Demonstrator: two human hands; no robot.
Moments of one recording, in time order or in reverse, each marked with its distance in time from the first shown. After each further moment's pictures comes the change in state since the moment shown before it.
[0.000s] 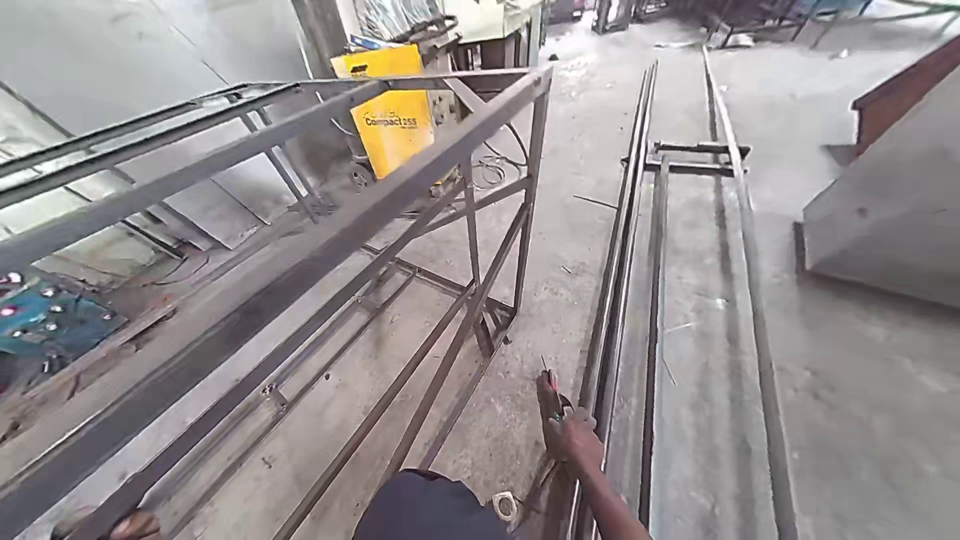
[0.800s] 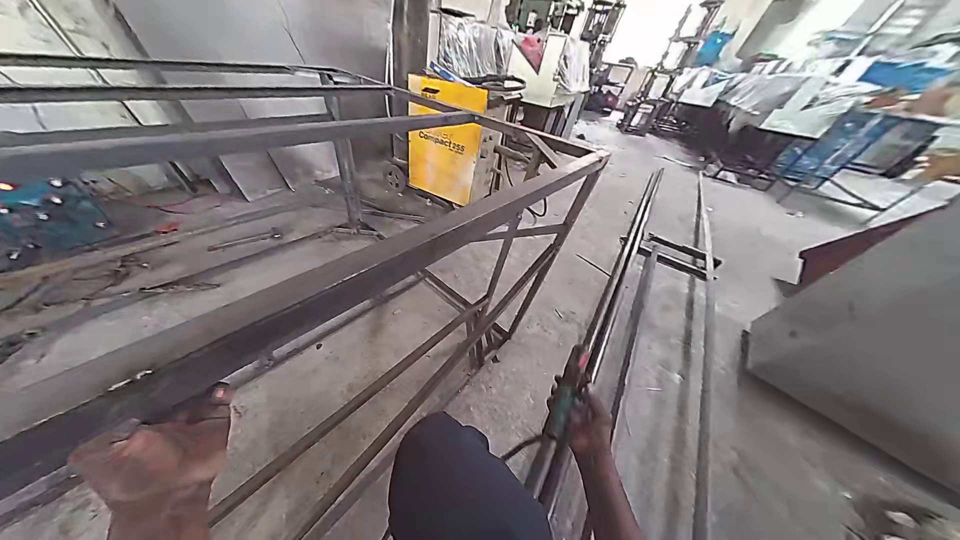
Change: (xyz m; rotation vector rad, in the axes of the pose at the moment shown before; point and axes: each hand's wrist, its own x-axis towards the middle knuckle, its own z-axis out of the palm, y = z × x) left_hand 0.002 -0.012 -0.010 -0.112 0.101 0.014; right_hand -0.037 -0.035 -0.141 1.822 -0.442 -0.431
